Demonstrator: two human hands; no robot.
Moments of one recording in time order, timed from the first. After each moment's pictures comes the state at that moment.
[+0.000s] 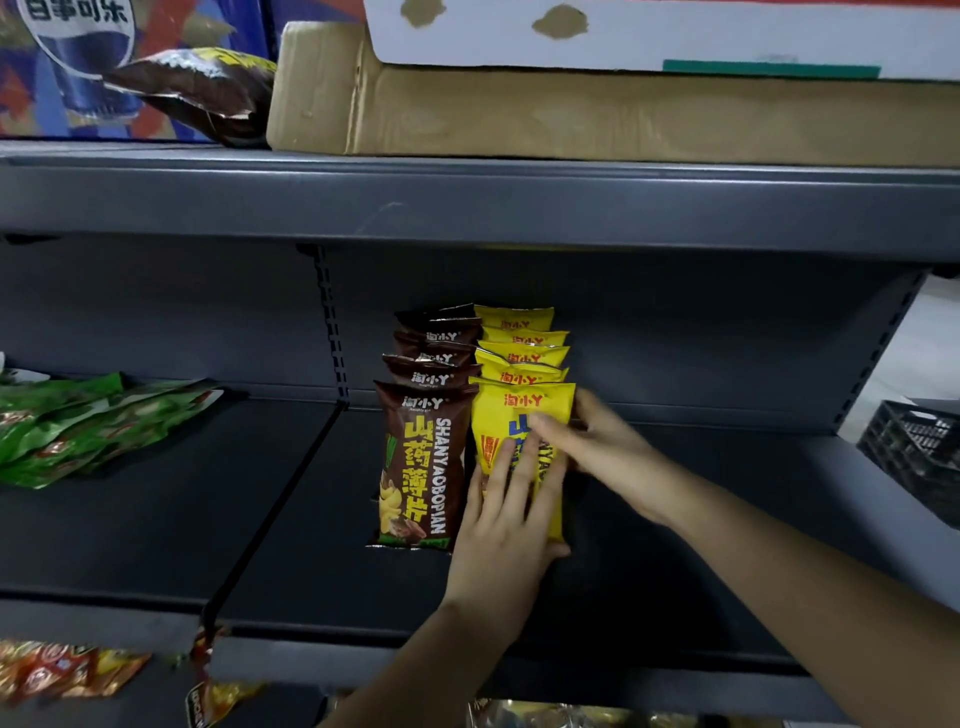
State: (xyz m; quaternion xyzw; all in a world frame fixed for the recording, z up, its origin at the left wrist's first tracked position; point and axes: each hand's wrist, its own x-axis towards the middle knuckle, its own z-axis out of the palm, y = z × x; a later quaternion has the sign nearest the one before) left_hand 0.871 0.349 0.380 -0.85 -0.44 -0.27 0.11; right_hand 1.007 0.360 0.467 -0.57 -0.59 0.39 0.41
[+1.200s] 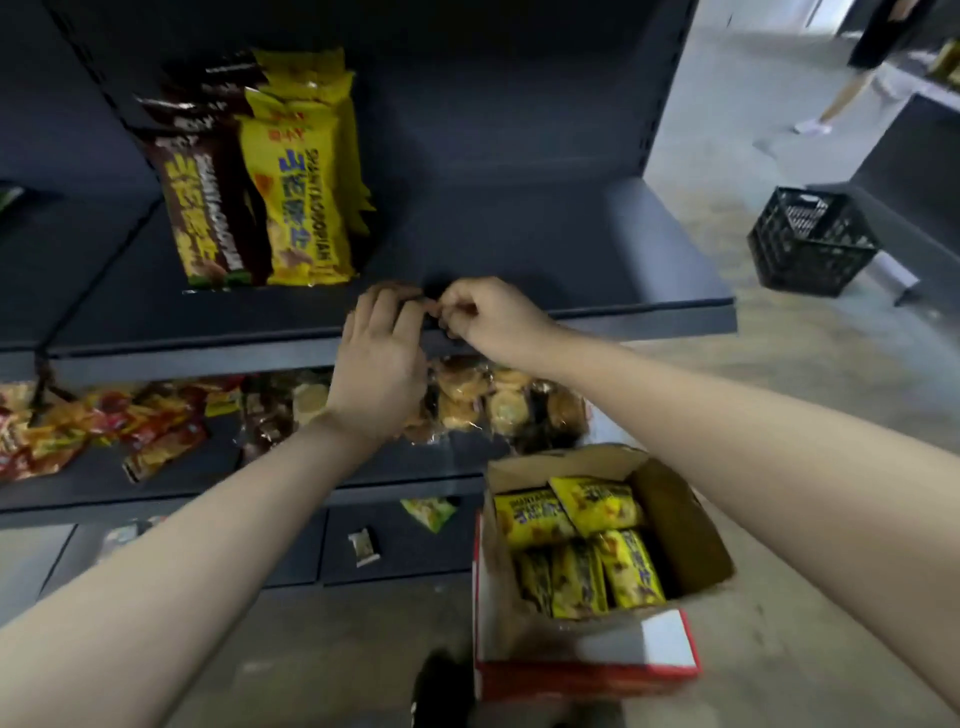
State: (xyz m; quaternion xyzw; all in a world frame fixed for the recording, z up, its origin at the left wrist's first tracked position) left_hand 0.930 0.205 0.368 -0.86 -0.41 -0.29 0.08; right_hand 1.083 0.186 0.411 -0.62 -0.68 0.25 0.29
